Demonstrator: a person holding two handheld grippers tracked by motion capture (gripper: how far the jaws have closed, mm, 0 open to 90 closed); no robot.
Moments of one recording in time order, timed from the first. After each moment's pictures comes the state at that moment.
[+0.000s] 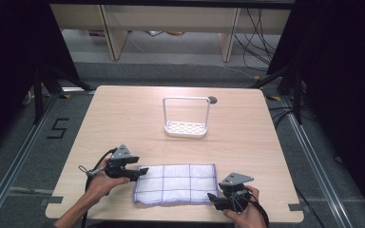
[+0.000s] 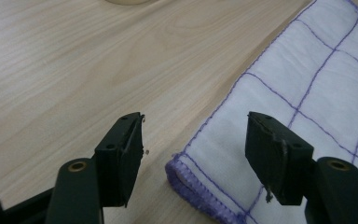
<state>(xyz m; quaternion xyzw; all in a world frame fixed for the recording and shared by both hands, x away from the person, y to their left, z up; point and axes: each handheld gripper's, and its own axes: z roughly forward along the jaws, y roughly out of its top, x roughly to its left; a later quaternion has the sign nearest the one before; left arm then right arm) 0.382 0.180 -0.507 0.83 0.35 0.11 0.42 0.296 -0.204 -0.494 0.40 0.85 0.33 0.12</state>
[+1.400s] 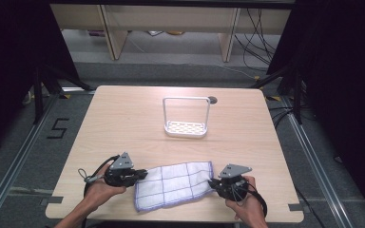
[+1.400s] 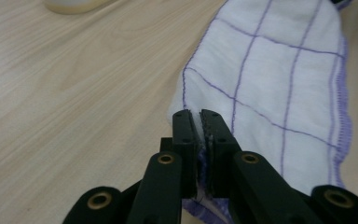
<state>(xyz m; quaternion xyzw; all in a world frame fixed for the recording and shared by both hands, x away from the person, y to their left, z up) 0.345 0.176 -0.489 0.84 0.29 0.09 0.44 0.320 -0.201 -0.479 0.35 0.86 0.35 0.12</state>
